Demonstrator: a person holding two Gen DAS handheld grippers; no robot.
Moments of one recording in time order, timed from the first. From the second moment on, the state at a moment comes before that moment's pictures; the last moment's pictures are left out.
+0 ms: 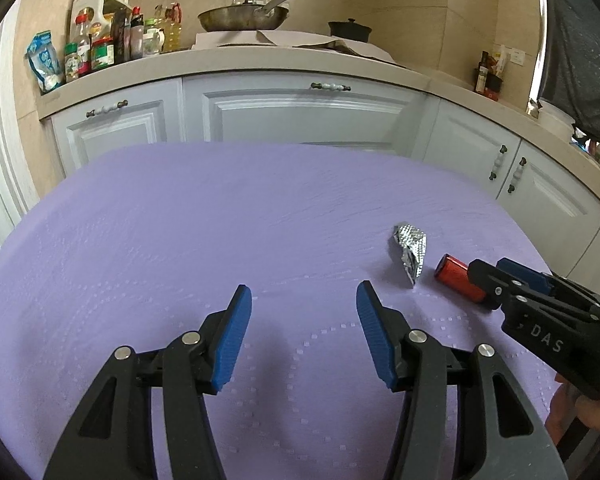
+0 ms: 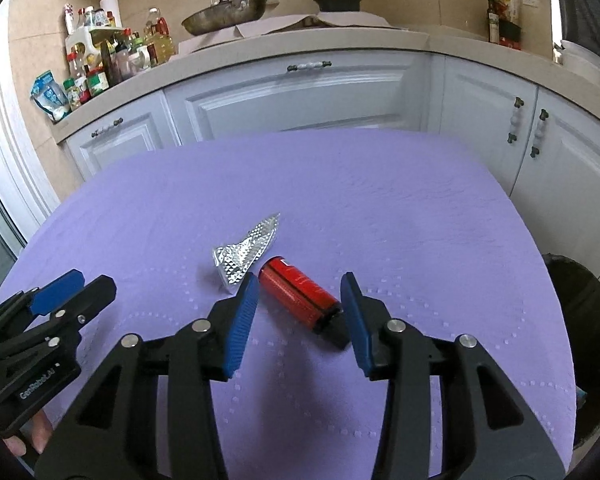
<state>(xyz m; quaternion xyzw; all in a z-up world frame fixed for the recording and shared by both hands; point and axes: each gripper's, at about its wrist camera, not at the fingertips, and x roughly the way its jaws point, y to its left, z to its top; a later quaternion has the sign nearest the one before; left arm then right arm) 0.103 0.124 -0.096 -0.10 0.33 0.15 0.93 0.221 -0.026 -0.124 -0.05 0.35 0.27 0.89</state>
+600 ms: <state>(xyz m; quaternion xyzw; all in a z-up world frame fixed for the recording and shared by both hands) 0.107 0.117 -0.097 -0.10 0.33 0.14 0.93 0.225 -0.019 -0.137 -0.06 0.39 0.28 0.88</state>
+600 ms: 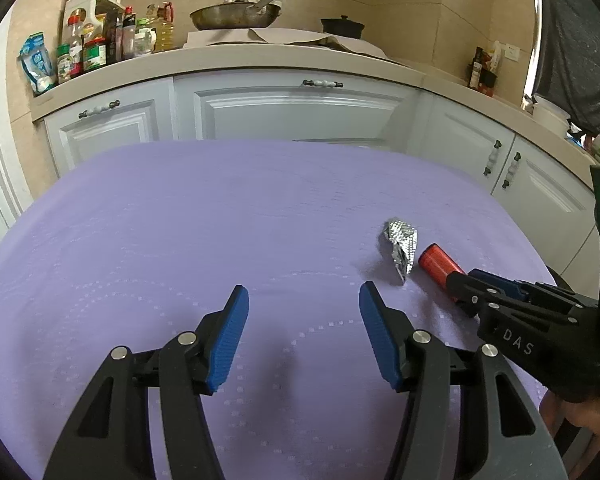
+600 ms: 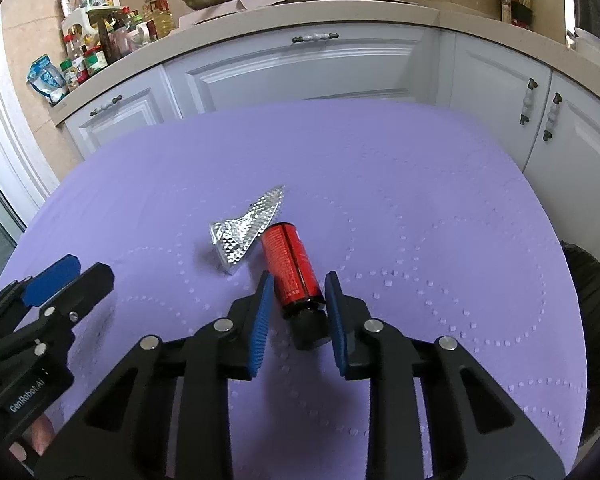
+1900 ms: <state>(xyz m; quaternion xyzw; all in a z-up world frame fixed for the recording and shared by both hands) 0.174 0.077 -0.109 -0.11 0.37 0.06 0.92 0.249 -0.051 -0.141 -0.04 0.41 0.25 0.88</state>
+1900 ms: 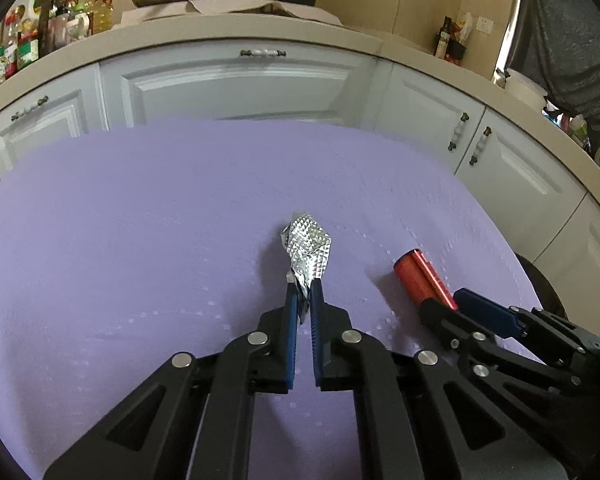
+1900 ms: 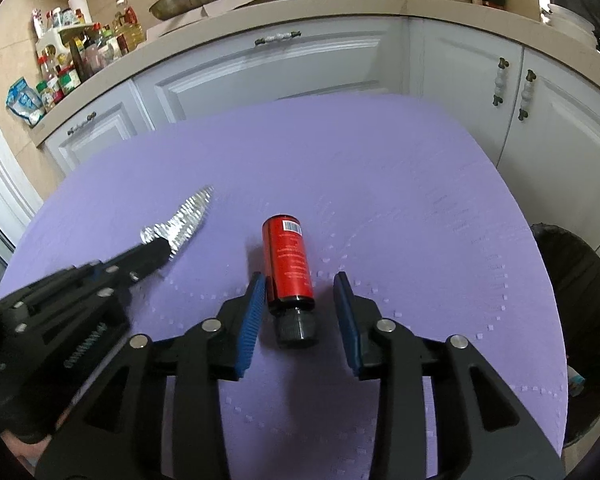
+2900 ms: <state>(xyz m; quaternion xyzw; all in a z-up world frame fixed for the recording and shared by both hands) 0.145 -0.012 -0.056 -0.06 0.28 -0.02 0.96 0.205 -0.185 -0.083 0.01 0.30 0.14 0.94</state>
